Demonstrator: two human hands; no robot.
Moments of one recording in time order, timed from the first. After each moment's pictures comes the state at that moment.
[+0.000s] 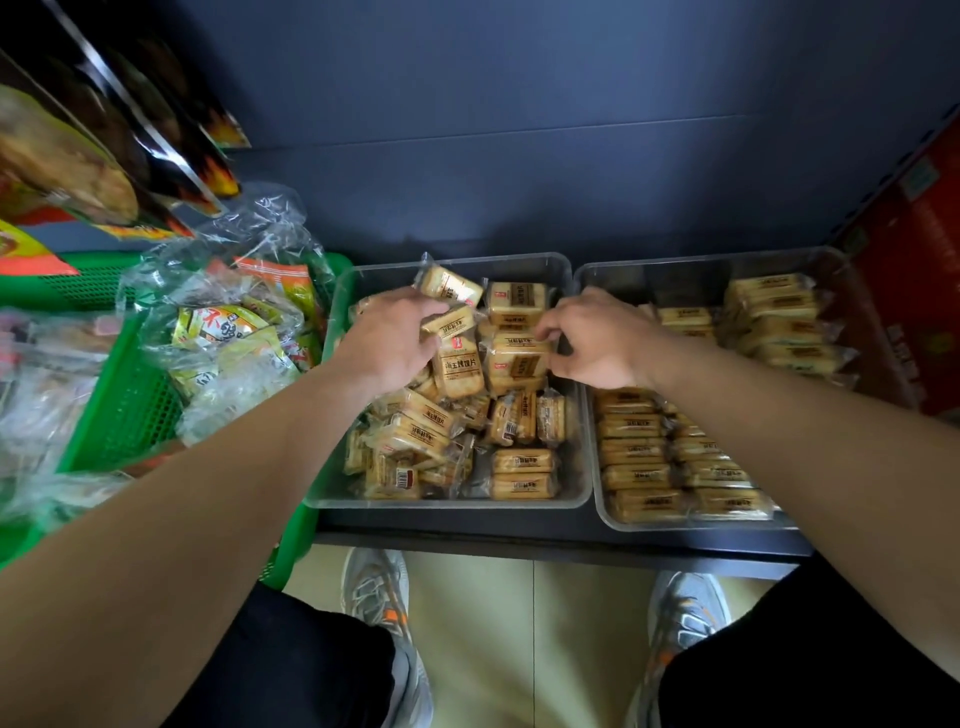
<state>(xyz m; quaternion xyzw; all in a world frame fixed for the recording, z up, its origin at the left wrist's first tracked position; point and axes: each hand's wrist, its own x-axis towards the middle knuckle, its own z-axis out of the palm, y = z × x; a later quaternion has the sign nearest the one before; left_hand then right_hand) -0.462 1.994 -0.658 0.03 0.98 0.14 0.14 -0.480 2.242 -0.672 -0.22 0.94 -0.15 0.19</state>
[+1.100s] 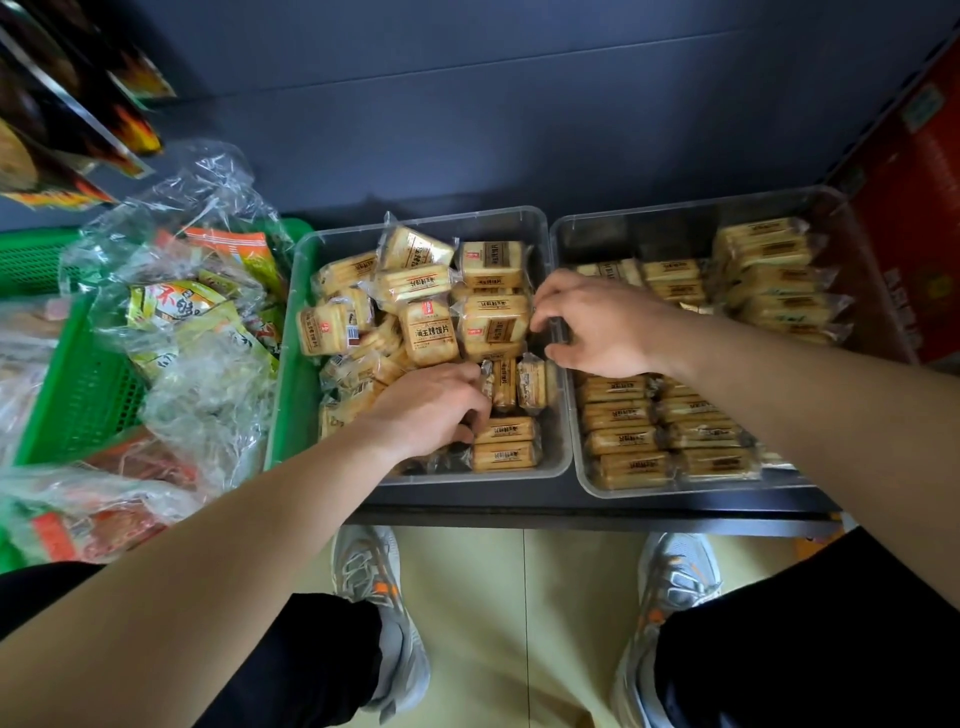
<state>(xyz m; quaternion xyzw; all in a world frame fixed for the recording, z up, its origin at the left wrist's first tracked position) -0.410 2.034 -0.728 0.29 0.93 0.04 0.24 -0.459 2.267 -0.678 -0.24 0.93 -0.16 0.22</state>
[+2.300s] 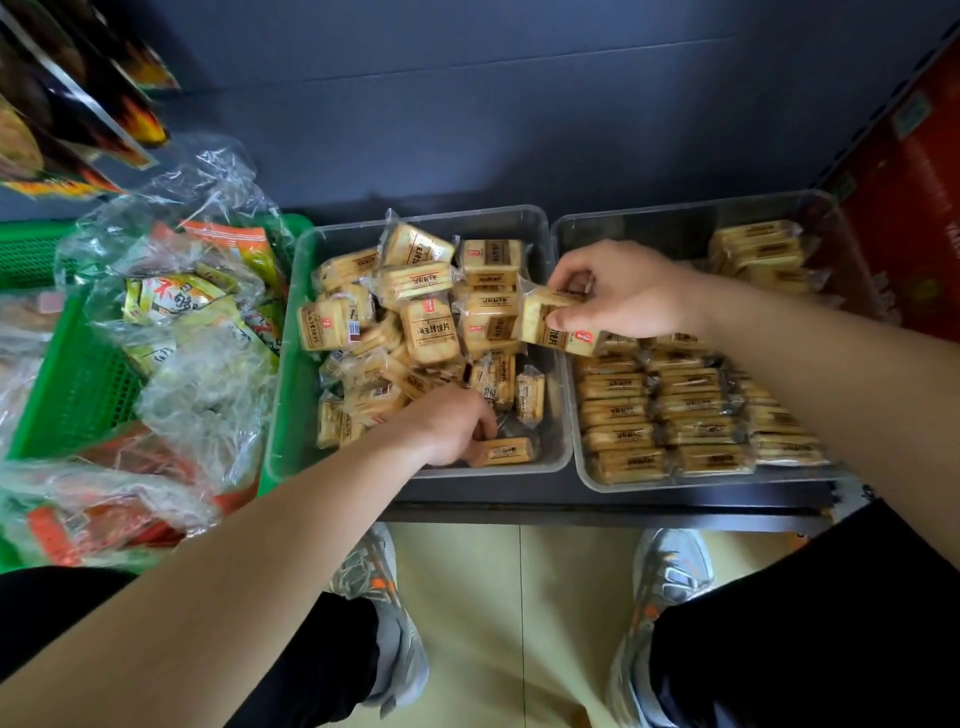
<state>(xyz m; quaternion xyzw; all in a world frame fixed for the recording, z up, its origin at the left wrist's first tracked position) -0.402 2.050 -0.746 0.14 0.90 0.11 0.40 -0.477 2.279 -0.659 -0.16 0.90 -0.31 0.25</state>
